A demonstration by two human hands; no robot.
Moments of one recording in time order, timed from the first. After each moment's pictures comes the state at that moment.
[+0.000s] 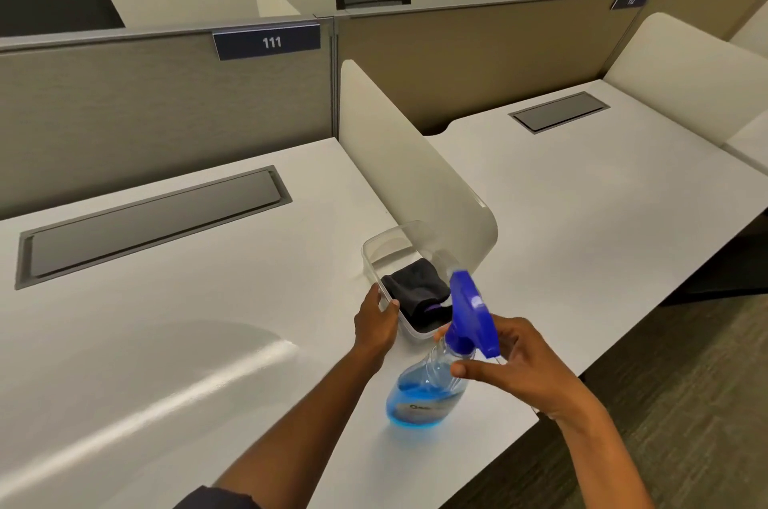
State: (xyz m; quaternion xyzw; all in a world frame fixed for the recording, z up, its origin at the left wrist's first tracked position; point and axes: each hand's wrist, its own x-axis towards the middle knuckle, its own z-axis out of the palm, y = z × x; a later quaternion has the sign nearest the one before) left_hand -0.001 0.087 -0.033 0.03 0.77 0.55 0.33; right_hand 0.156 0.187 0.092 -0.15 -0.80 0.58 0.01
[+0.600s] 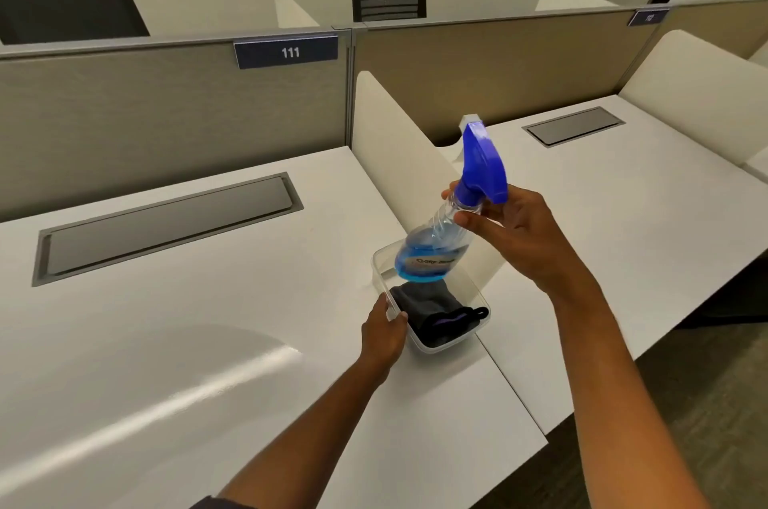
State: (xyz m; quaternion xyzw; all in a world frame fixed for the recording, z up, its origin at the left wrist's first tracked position) left_hand -0.006 0.087 -0.030 0.04 0.77 0.54 0.33; right_hand 0.043 0.233 0.165 -0.07 -0.83 0.53 0.16
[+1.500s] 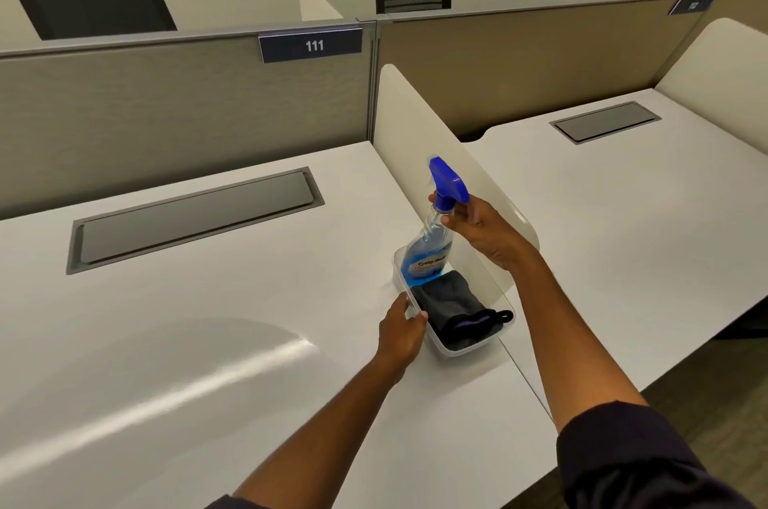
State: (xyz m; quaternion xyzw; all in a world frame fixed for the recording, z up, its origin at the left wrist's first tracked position) left_hand -0.015 0.086 -0.029 0.02 0.78 0.51 0.37; right_hand -0.041 0.260 0.071 -0.16 -0.83 0.54 0.01
